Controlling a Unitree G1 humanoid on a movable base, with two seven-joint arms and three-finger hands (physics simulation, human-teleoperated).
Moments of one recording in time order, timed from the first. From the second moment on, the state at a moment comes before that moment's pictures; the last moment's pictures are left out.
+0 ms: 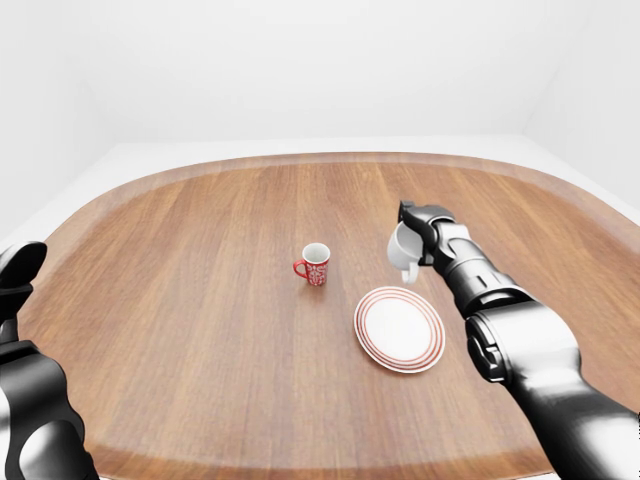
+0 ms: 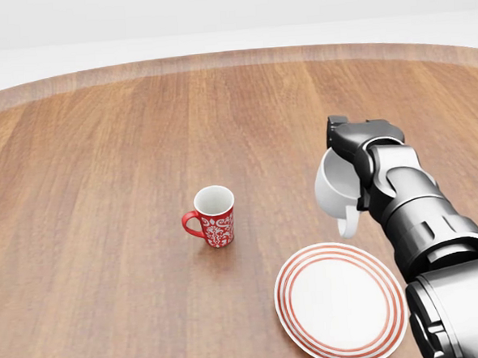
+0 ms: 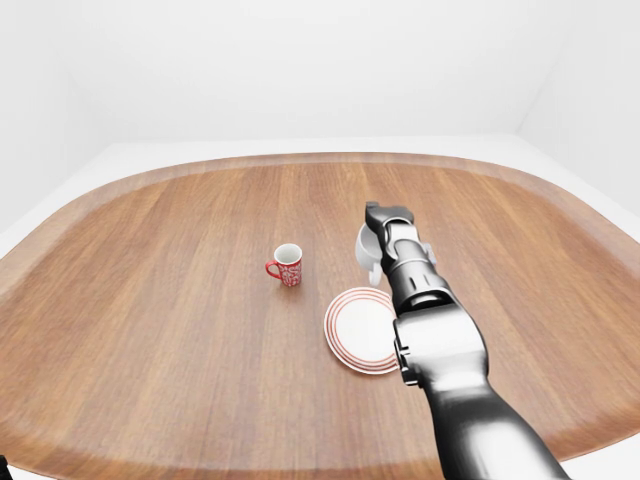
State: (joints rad) left arm -0.09 0.30 0.65 -0.52 -0.73 0.09 0.51; right arm -1.15 -0.27 0.04 1.36 -1.26 0.09 0.18
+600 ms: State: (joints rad) left arm -0.09 0.30 0.65 -0.52 -0.73 0.09 0.52; right arm -1.01 -0.24 0.03 1.38 -1.24 0.09 0.14
